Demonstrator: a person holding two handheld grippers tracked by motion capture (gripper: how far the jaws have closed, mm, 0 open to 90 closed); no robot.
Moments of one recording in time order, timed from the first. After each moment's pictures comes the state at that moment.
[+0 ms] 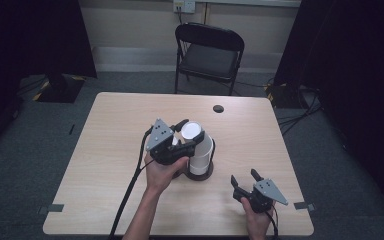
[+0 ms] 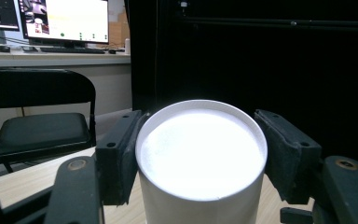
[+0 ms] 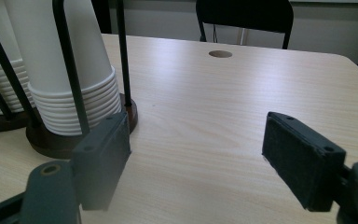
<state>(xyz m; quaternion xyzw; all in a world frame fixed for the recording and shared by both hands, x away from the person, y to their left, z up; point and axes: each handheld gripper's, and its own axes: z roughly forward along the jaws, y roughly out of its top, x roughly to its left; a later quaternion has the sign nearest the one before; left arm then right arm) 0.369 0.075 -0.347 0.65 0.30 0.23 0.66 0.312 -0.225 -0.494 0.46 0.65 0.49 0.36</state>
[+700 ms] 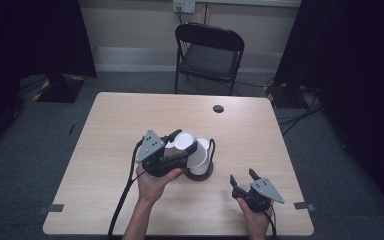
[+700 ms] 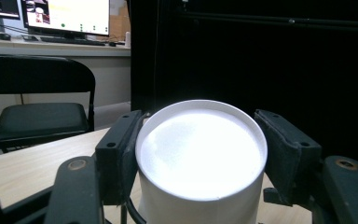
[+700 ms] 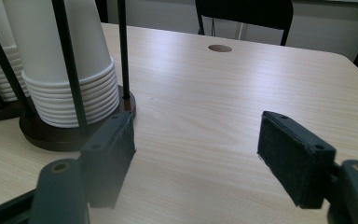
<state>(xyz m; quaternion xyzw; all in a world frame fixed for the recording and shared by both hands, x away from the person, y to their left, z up) 0.348 0.092 -0.360 0.65 0.32 0.21 0.66 0.314 -0.219 -0.494 0.46 0.66 0.47 0.36</state>
